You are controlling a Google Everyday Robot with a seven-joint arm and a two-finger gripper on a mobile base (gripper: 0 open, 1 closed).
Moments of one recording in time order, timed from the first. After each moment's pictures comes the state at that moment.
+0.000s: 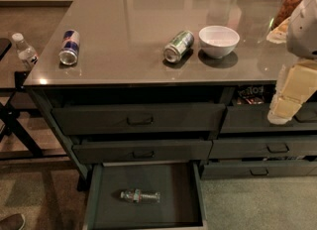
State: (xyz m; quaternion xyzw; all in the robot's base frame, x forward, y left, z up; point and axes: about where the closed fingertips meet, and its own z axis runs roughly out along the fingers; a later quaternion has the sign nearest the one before) arm 0.438 -0.217 0.976 -0.60 0.78 -0.03 0.16
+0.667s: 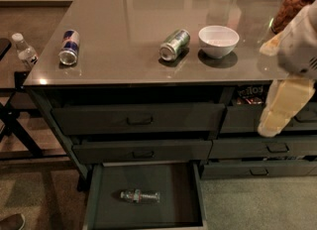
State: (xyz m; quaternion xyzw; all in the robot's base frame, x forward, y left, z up) arm 0.434 -0.206 0.956 -0.60 0.78 -0.03 0.17
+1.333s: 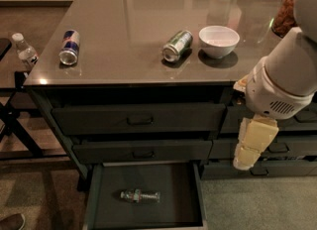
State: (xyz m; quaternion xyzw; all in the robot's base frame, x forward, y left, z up) arm 0.407 -0.171 0.882 -0.62 0.78 0.02 0.13
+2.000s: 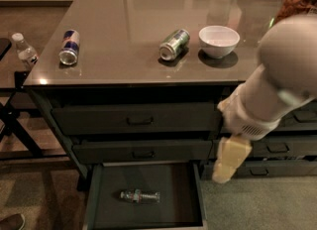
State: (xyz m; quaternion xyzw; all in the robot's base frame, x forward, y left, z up) arm 0.411 -0.151 0.824 -0.61 0.78 0.04 0.13
